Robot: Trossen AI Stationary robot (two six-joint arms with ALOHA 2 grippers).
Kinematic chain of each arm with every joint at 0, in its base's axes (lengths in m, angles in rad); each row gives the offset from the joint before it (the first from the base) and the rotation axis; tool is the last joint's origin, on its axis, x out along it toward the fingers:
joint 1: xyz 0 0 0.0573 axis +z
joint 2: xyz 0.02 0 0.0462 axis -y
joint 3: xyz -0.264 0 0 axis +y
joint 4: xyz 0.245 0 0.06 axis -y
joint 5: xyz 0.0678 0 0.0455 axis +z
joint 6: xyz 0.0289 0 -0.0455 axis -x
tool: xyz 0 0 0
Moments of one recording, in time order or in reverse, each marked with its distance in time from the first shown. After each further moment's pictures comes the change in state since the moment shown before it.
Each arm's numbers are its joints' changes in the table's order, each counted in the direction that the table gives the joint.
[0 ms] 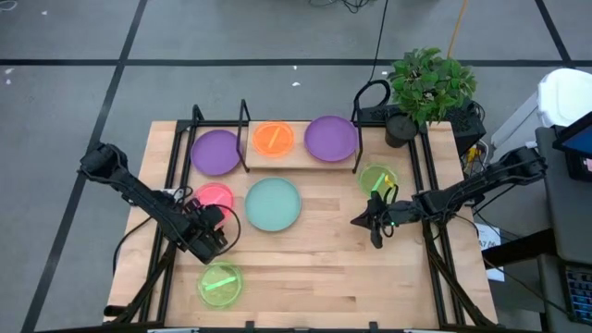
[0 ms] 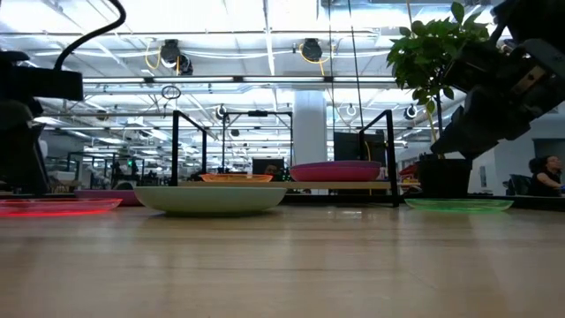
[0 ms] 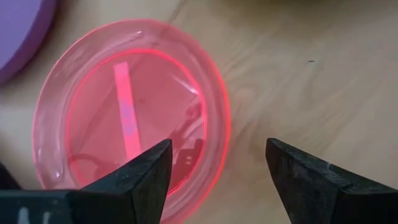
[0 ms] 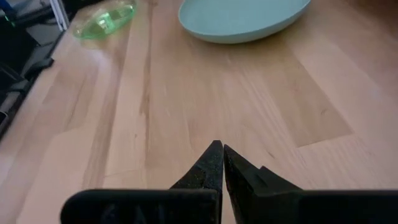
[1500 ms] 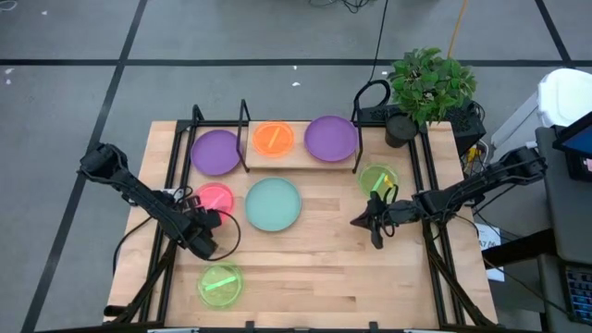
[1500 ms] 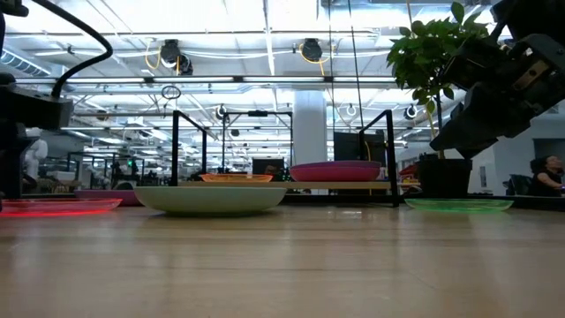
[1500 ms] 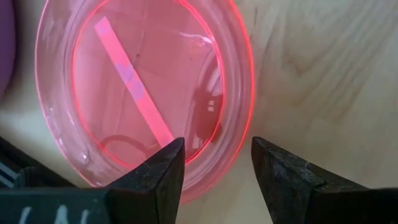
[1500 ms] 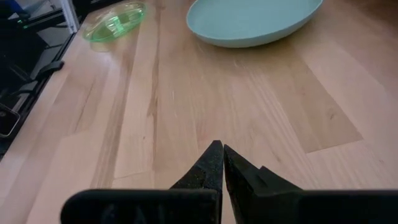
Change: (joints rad) left arm 0.018 0.000 0.045 -0.070 -0.175 -0.337; right arm 0.000 0.000 0.000 0.022 0.023 0.010
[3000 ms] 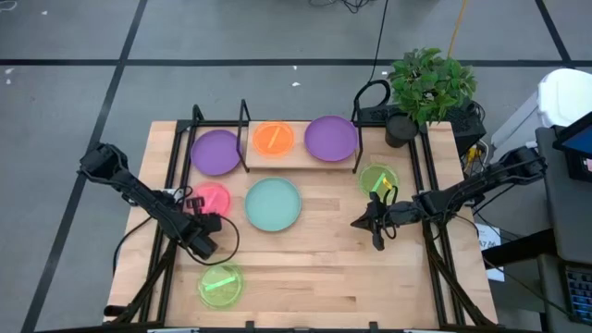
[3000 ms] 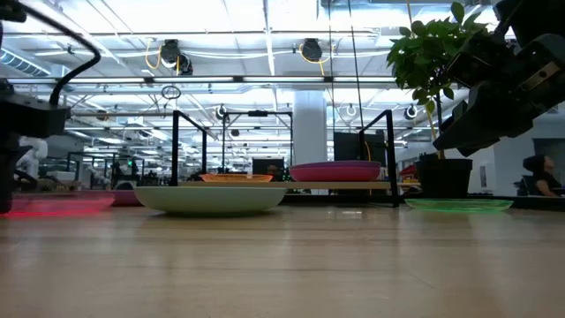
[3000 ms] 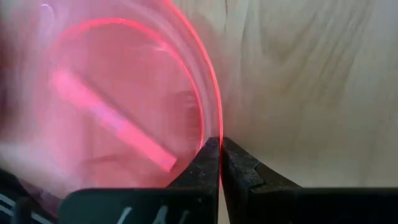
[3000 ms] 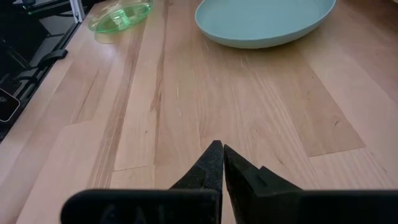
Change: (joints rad) left arm 0.000 -0.002 0.027 0.069 -0.007 -0.159; right arm 0.012 0.000 0.000 0.001 0.000 0.056
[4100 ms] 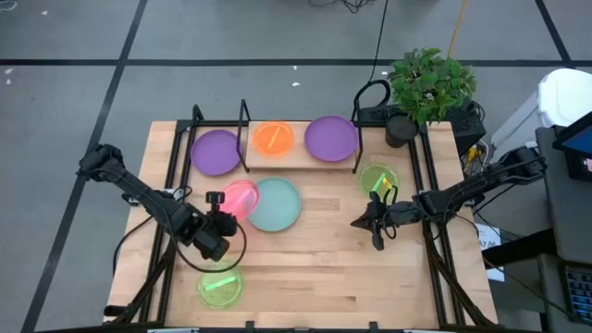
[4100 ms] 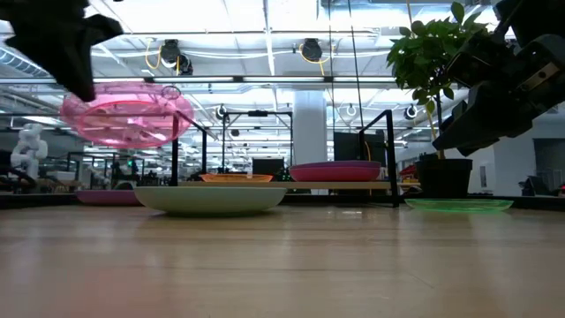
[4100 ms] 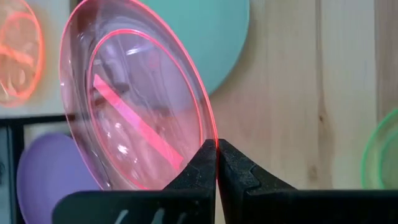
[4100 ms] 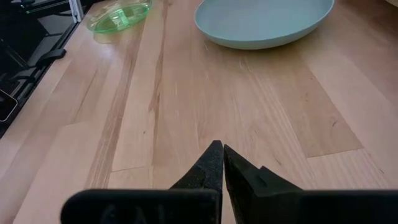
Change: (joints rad) left arm 0.089 0.002 -0.485 -0.206 0.162 -0.384; right arm 0.000 0.000 0.000 0.000 -0.005 0.007
